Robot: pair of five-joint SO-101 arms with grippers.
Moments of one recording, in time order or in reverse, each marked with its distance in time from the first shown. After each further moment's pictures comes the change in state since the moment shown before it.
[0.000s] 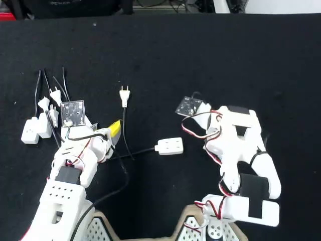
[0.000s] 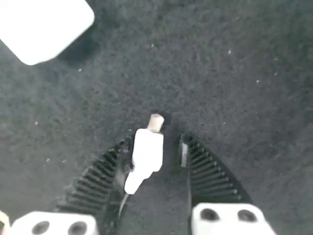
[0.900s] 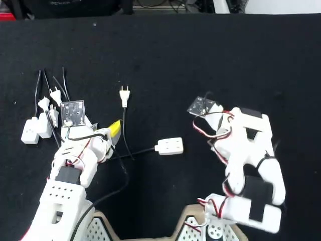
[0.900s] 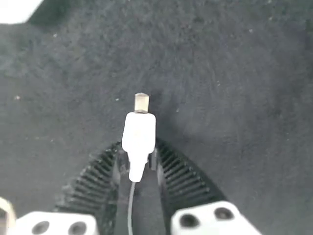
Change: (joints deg) left arm 0.0 0.0 0.0 0.0 0.0; right arm 6.3 -1.8 0.4 1.8 0.6
